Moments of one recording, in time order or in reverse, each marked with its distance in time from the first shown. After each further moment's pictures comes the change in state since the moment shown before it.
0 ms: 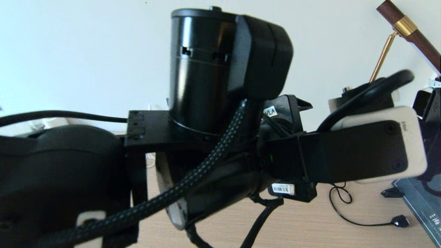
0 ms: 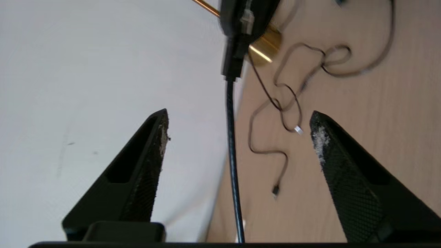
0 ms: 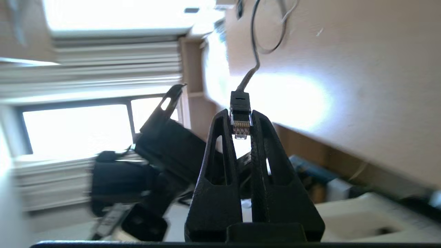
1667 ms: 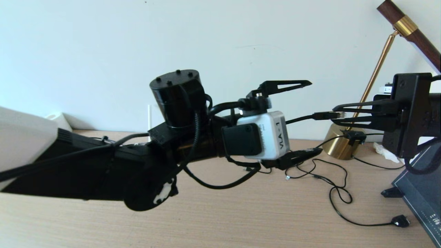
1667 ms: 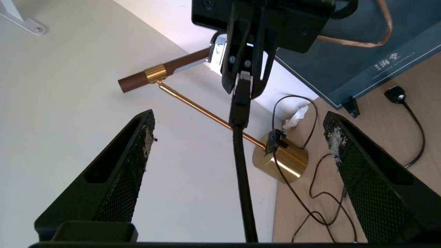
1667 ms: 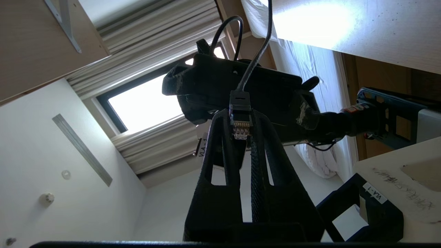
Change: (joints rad) left arm 0.298 0.188 0.143 -0.686 -0.820 0.033; right arm -0.068 0.198 -0.162 -0.003 0.324 0.300
